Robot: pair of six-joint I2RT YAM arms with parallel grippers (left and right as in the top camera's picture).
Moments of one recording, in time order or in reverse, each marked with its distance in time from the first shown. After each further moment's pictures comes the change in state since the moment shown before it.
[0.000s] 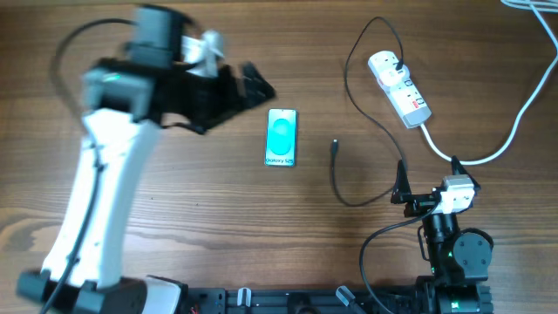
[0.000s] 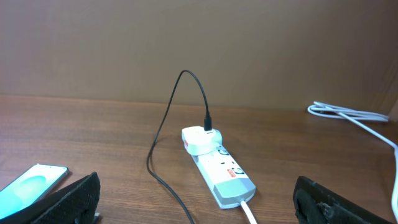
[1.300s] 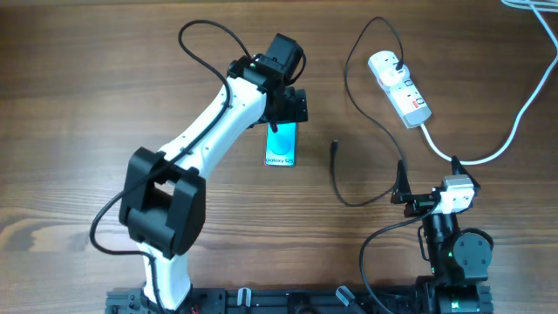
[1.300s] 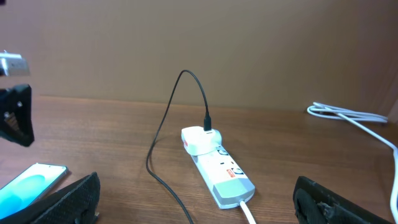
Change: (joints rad) left arm -0.235 0.444 -0.082 0.312 -0.521 -0.046; right arm 0.000 0.000 0.000 0.000 0.000 -0.006
